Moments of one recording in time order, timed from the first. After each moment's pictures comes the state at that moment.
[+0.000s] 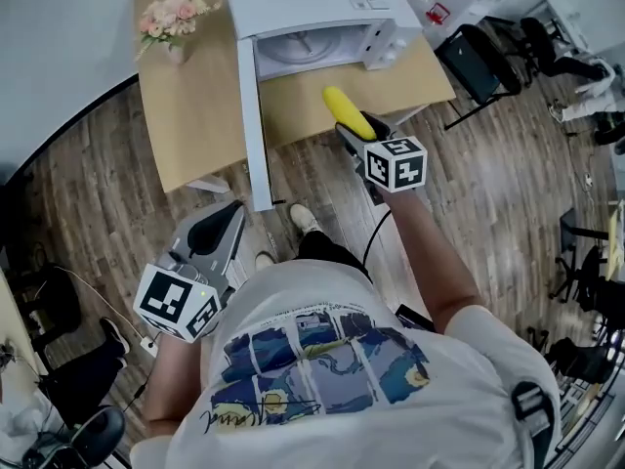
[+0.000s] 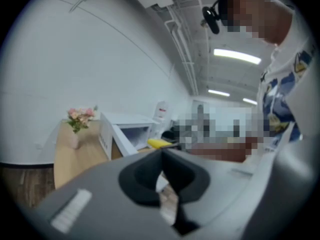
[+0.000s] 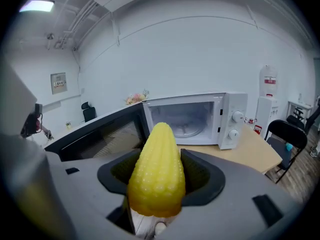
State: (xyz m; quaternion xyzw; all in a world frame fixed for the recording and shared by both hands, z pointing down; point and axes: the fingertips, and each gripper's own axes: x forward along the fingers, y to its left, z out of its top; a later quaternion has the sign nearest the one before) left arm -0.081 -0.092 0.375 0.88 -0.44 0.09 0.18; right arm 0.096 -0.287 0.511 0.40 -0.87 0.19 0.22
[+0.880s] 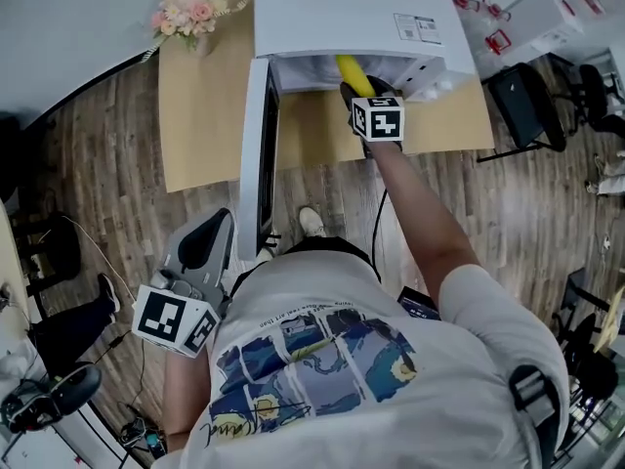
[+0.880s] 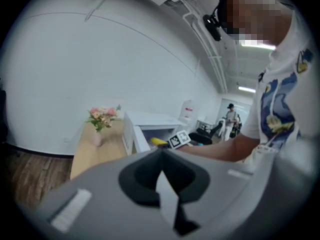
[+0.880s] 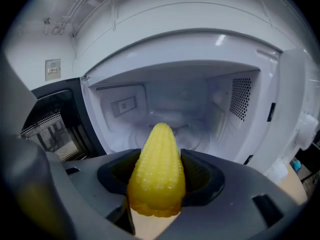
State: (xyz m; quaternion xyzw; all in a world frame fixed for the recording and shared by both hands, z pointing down) left arm -0.093 -0.168 0.383 0.78 -0.58 0.11 0.21; right arm 0.042 -0.498 0.600 0.40 -0.87 0.15 0.26
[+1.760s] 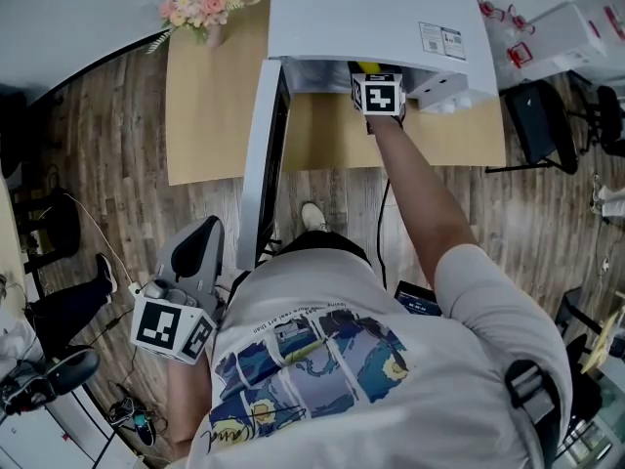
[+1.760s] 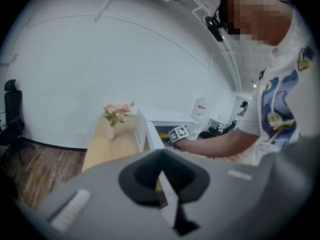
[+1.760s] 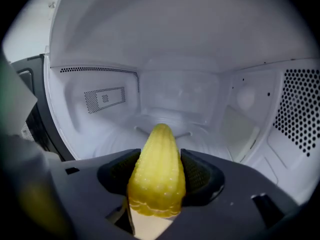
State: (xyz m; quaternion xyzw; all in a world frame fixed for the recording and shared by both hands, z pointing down) left arm -0.114 -0.169 0.397 0.73 -0.63 0.12 0.24; right arm 0.004 -0.573 0.626 0.41 -0.86 0.11 0.29
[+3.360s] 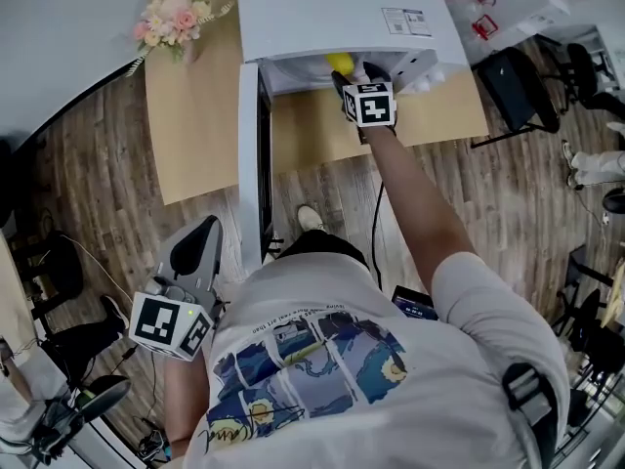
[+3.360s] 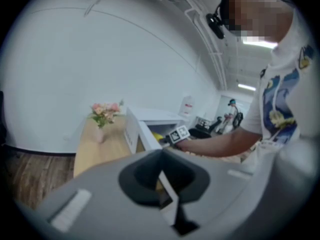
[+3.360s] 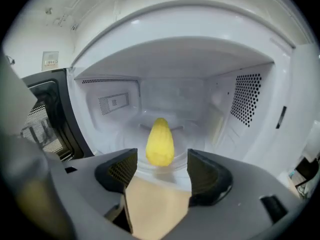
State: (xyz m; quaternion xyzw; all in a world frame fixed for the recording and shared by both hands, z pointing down) left arm -0.119 -0.170 0.400 0.78 -0.56 0.12 0.22; right arm 0.041 -0.530 0.611 0.42 -0.86 0.12 0.27
